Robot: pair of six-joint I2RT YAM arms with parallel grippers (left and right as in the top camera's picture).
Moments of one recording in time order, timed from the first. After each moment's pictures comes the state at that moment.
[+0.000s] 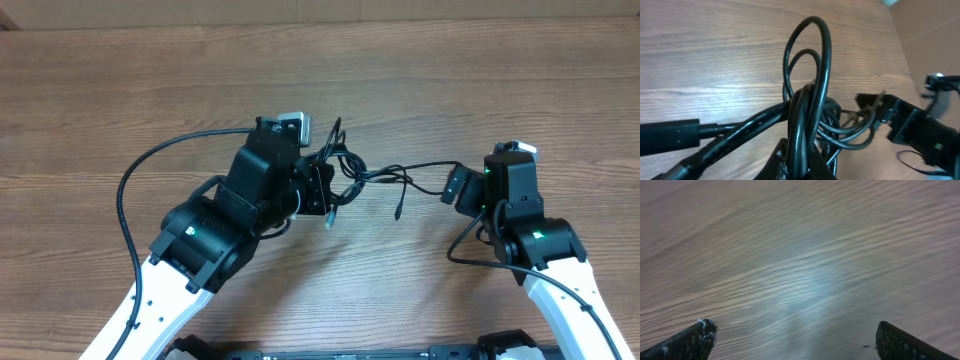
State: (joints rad) left arm -0.62 1.17 1.21 -0.71 0.09 -0.66; right arm 0.16 1.07 0.77 -0.63 0.23 0.46
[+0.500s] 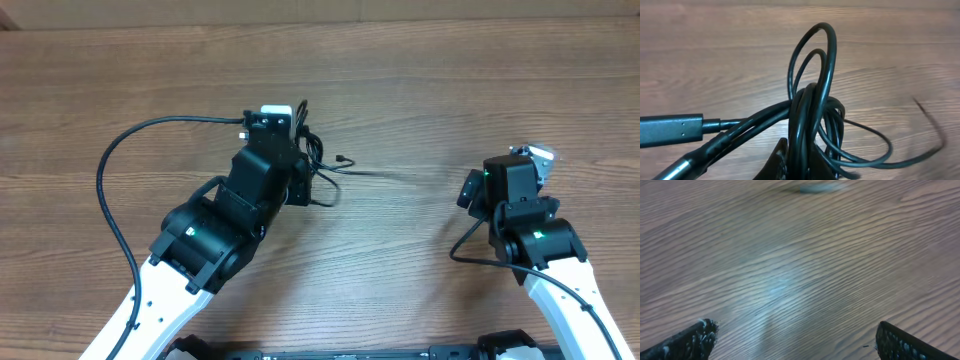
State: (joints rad) left arm -0.63 1.17 1.21 -0.73 -0.27 -0.43; right arm 0.16 1.07 0.77 -0.69 0.39 0.46
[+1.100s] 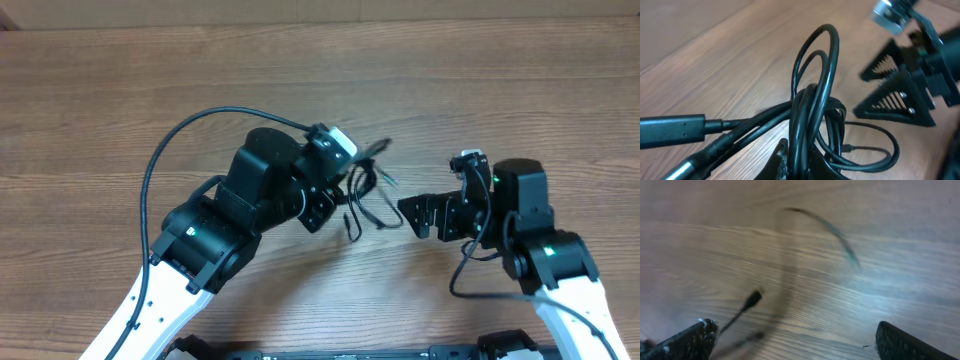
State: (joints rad) left arm -0.63 1.17 1.21 -0.66 0.23 0.13; right arm 0.16 0.98 0.78 -0.68 -0.44 0.17
